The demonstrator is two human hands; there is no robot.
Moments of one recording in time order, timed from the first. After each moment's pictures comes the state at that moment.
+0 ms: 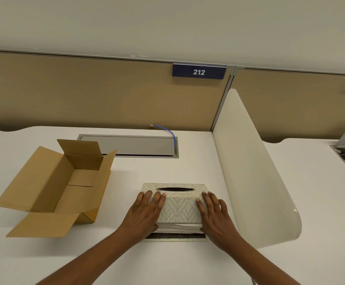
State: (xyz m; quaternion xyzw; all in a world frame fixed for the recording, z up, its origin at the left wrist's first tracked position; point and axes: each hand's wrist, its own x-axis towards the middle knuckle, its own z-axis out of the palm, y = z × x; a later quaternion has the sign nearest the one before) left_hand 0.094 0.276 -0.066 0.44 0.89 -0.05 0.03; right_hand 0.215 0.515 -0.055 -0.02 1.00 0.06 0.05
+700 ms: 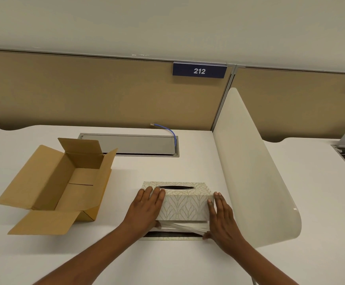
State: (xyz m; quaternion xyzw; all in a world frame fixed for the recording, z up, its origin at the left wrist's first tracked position) left_hand 0.093 0.287 -0.047 0.42 0.91 -0.05 0.03; right_hand 0.234 0.533 -0.081 -0.02 1.00 -0.04 -0.04
